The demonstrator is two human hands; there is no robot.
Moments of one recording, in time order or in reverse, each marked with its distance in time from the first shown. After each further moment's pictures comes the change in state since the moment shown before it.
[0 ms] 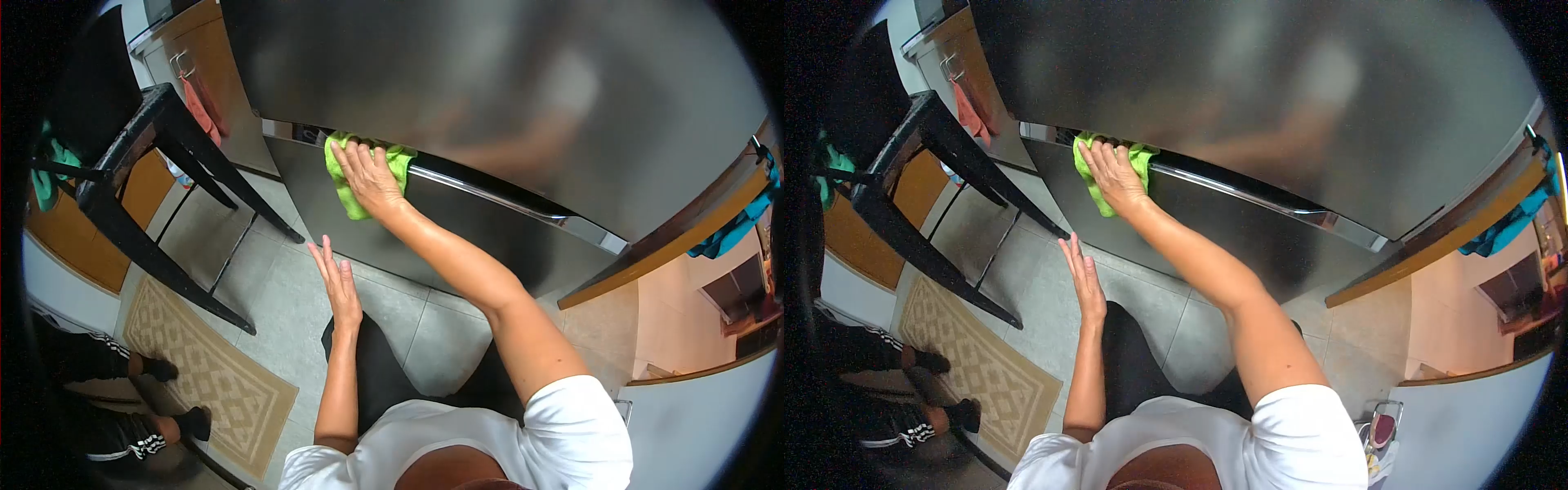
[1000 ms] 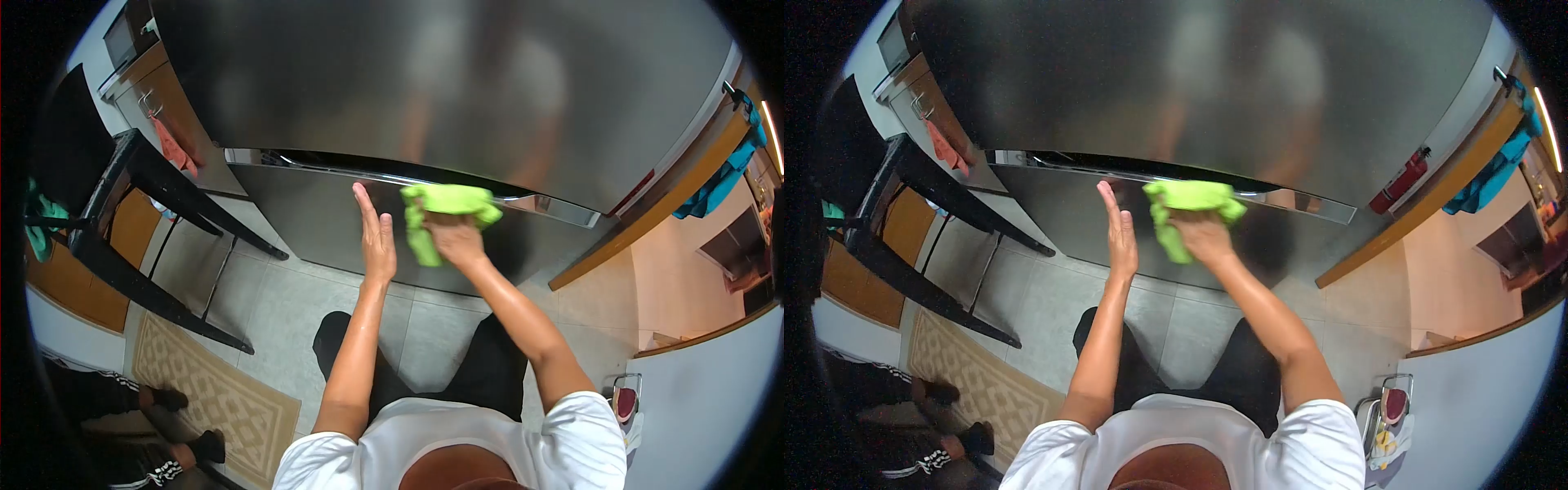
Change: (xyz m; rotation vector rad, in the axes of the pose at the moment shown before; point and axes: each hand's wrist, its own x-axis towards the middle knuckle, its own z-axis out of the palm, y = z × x) left_hand 0.037 0.057 0.126 -0.193 -0.252 0.284; right_hand -0.221 0.095 0.007 0.465 -0.076 0.262
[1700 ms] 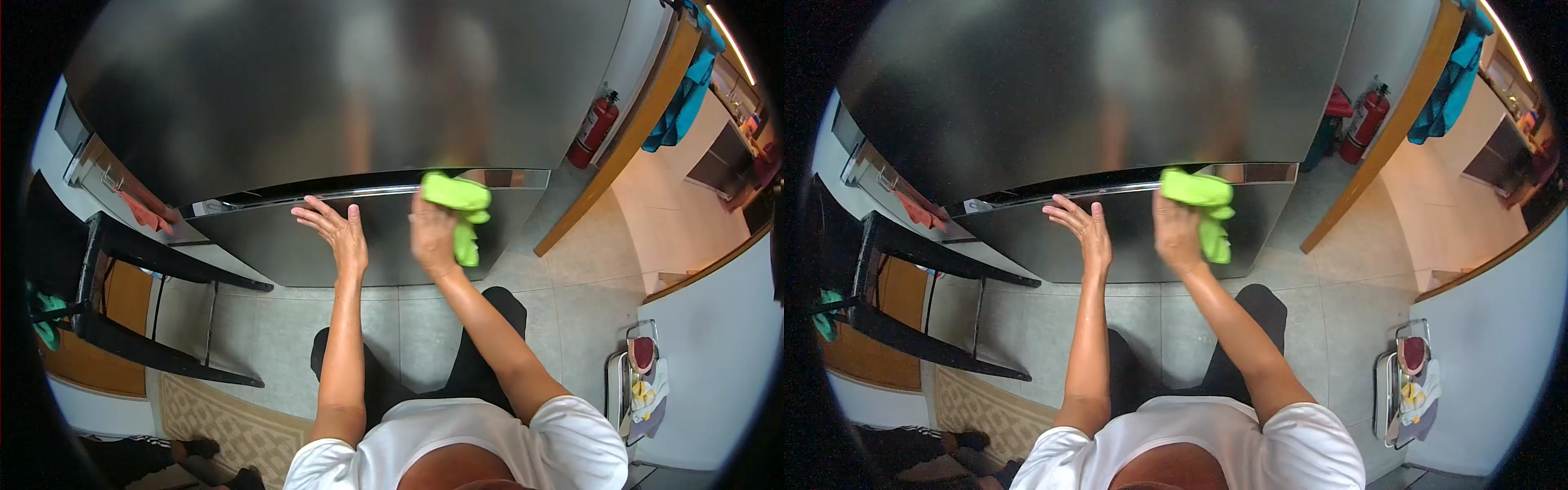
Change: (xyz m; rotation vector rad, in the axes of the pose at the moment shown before) left_hand 0.013 -0.001 0.051 0.387 0.003 -0.119; right_hand -0.031 0.005 -0.031 -0.028 0.296 0.435
